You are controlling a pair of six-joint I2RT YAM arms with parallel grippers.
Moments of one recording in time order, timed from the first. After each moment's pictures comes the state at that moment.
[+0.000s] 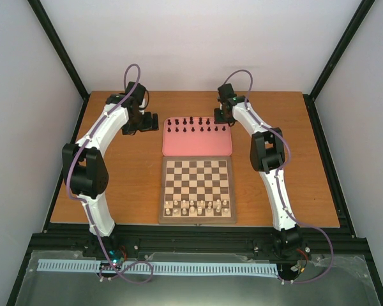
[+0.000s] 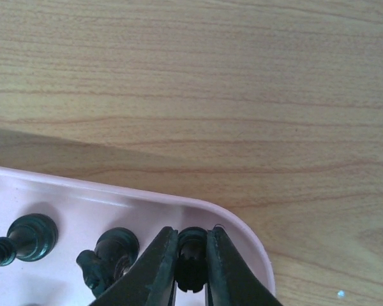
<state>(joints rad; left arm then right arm) -0.22 1.88 1.70 -1.03 -0.02 -0.36 0.32 2.58 2.32 -0.81 0.02 0.16</state>
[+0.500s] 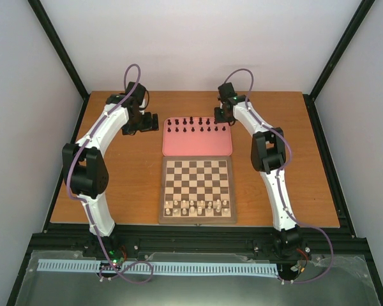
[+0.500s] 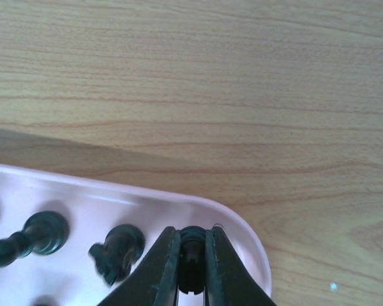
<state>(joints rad) -0.22 1.88 1.70 -1.03 -0.02 -0.36 0.32 2.58 2.32 -0.81 0.02 0.16</state>
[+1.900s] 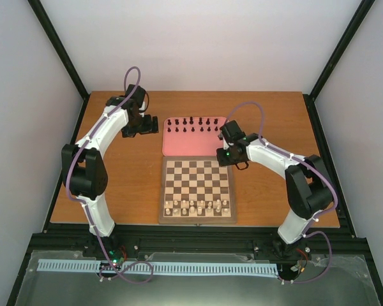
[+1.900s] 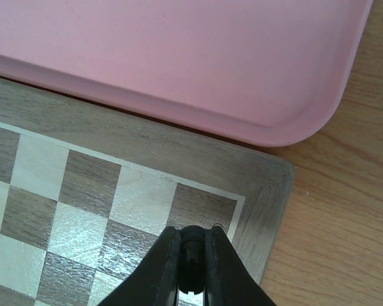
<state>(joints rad) -0.22 1.86 1.66 -1.02 -0.01 -0.36 0.51 1.69 1.13 -0.59 -0.04 0.27</state>
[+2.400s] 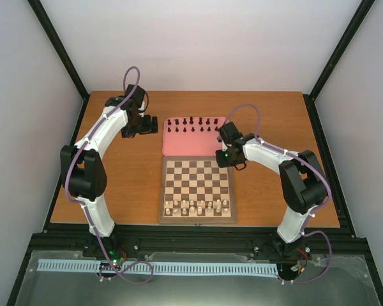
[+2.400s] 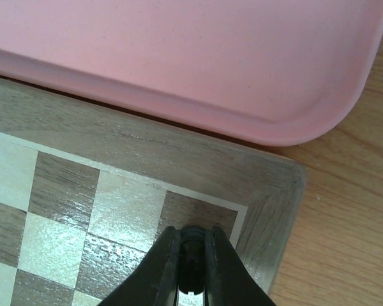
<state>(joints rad) -0.22 1.84 1.65 -1.02 -0.01 -0.36 0.51 1.76 1.14 -0.59 -0.04 0.28</state>
